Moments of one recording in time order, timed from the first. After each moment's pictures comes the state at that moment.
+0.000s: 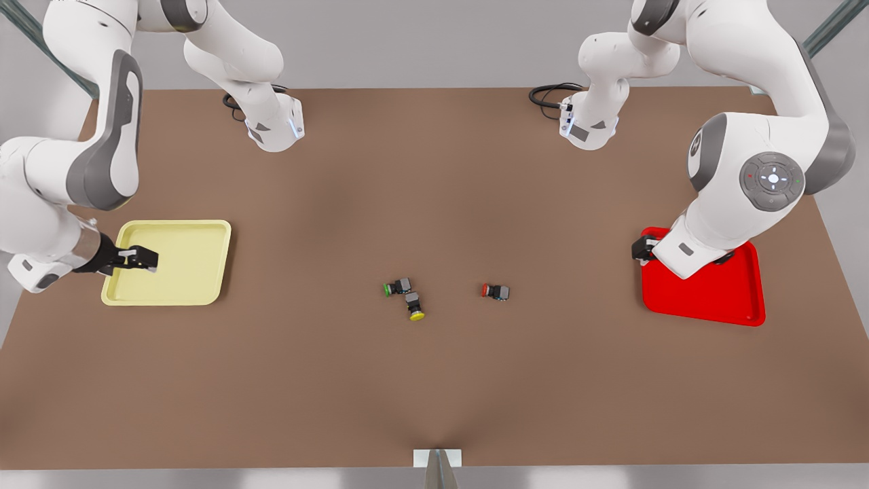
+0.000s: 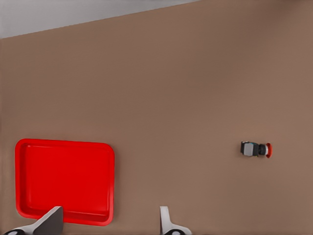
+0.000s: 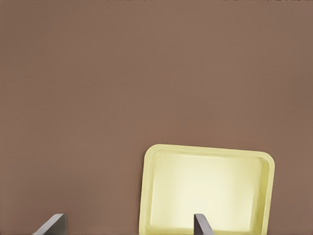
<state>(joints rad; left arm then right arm) -0.04 0.32 -0.18 -1.22 0.17 1.47 -0.08 -0.17 0.23 0.06 -1.50 -0.05 1.67 -0.18</state>
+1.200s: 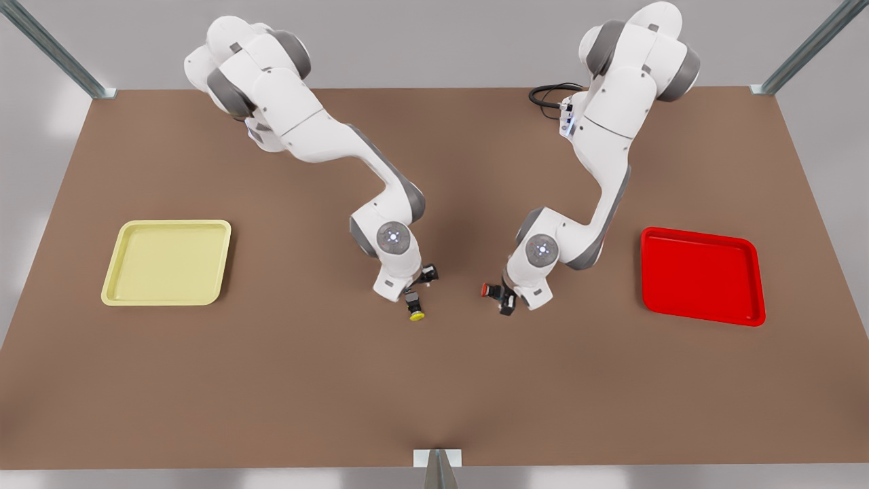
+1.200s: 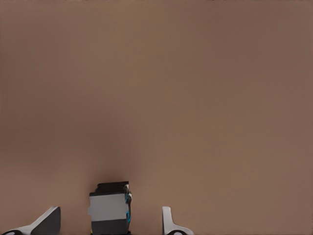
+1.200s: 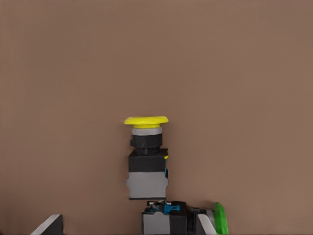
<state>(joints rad) -0.37 0.63 -0.13 -1.82 0.02 2.48 -1.81 0.65 0.79 0.07 -1.44 -0.03 2.30 0.47</state>
